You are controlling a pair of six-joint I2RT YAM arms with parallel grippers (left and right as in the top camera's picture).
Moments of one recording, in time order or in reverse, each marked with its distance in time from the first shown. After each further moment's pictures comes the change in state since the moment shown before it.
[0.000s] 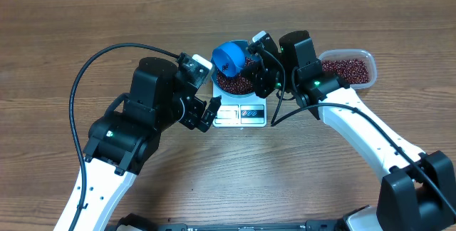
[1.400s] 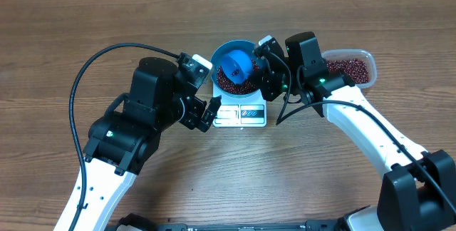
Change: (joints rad) left arm 0.000 0.000 0.000 0.000 0.000 0.000; right arm -0.041 0.004 0.000 -0.095 -0.029 -0.031
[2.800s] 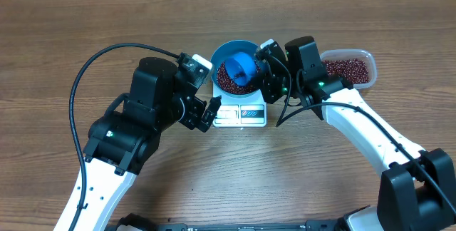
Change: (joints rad) left arm 0.000 0.000 0.000 0.000 0.000 0.000; right arm 0.000 0.001 -0.043 0.033 0.034 0.015
